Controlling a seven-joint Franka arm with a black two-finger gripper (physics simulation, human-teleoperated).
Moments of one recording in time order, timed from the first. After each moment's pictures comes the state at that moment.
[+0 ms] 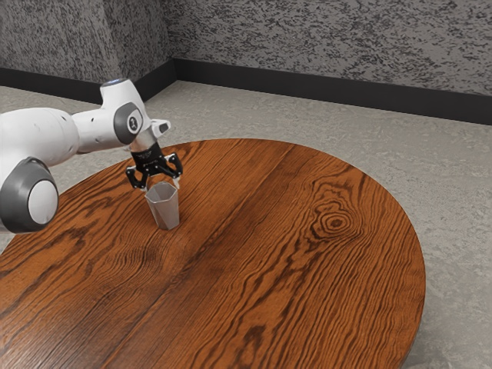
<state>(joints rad) 0.28 0.83 0.00 -1.18 -0.19 2.01 -0.29</state>
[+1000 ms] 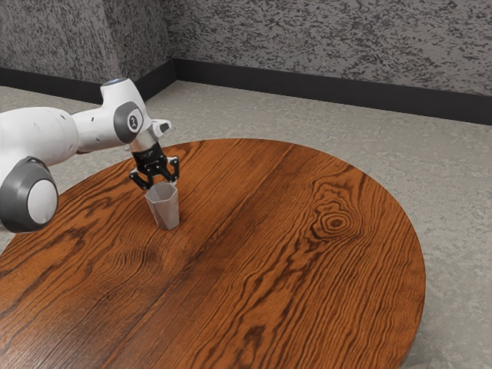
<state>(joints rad) 0.28 0.83 0.00 -1.18 -0.21 1.99 -0.31</state>
